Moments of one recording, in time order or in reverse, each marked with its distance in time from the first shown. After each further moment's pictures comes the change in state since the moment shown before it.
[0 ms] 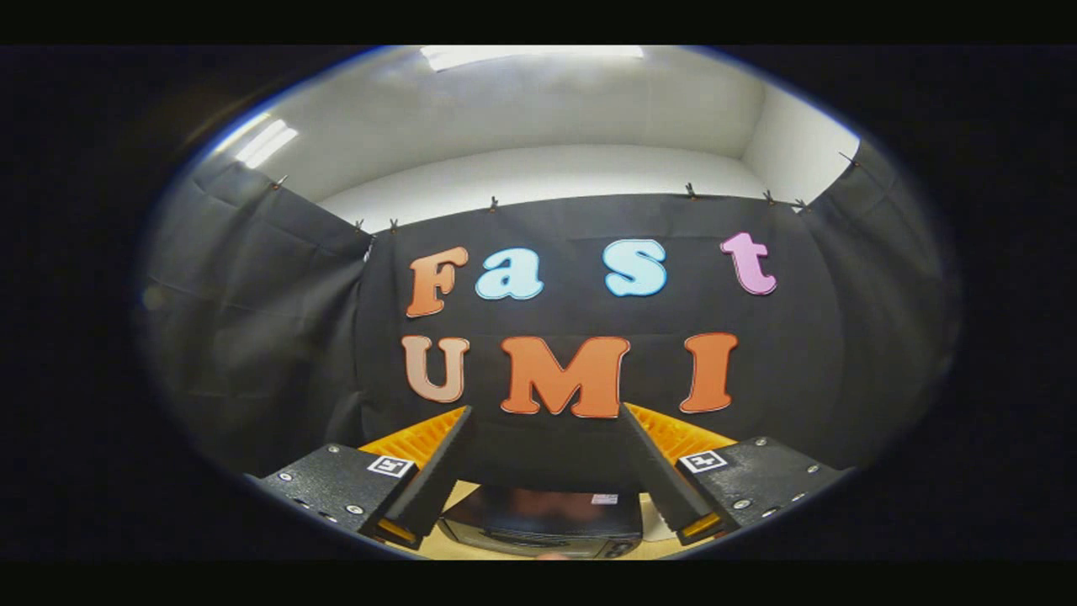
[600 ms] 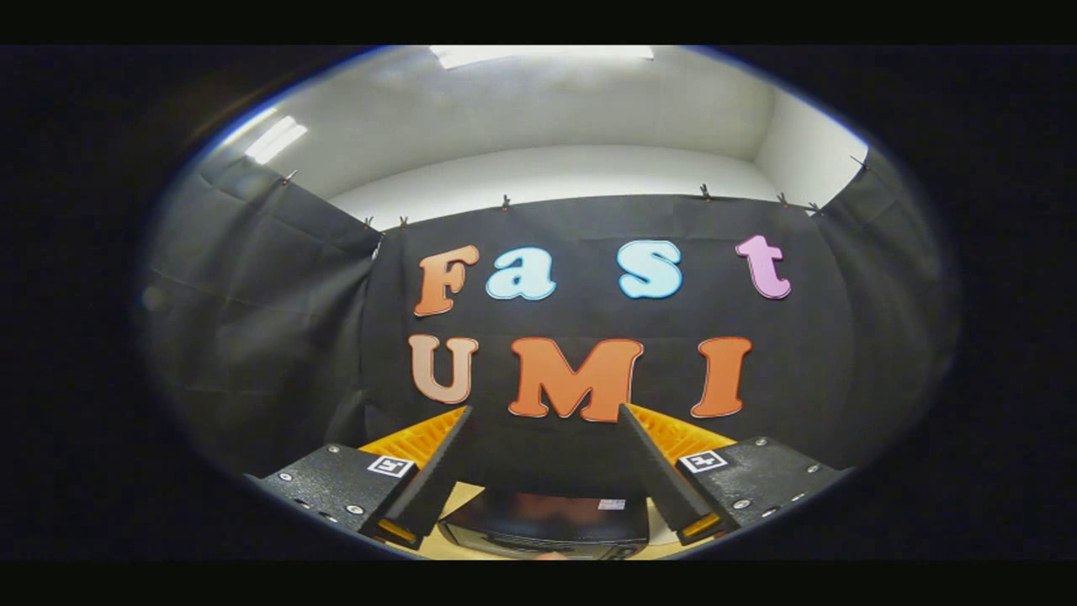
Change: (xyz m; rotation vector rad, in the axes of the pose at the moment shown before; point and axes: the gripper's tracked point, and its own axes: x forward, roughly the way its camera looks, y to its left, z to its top) arm 0.021 0.019 -0.001 -0.018 -0.006 0.025
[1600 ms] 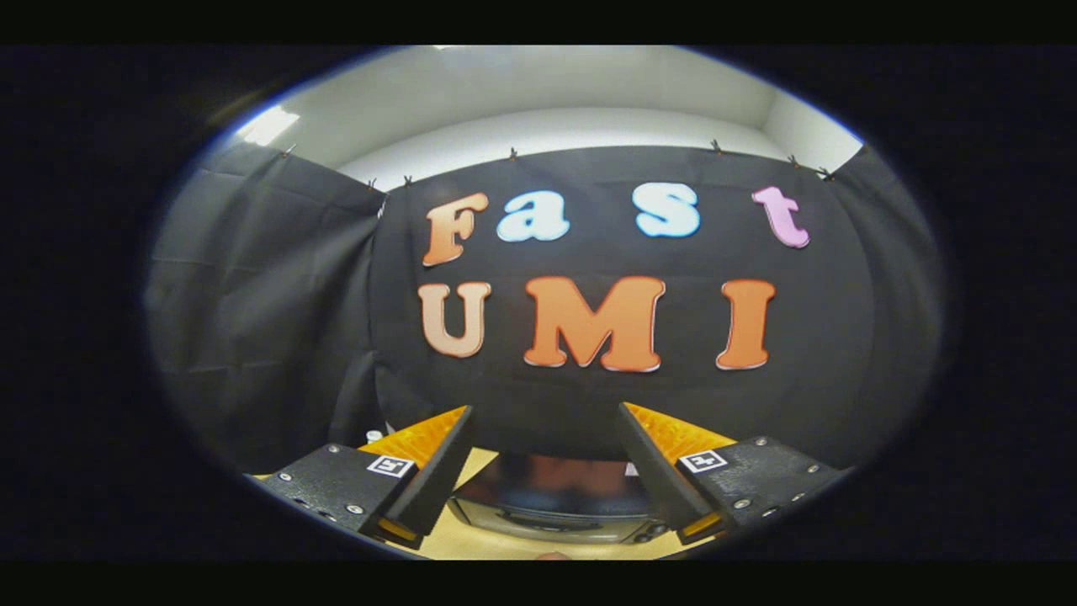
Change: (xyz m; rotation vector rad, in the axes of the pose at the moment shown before) arm 0.016 0.015 -0.069 0.017 0.160 0.042
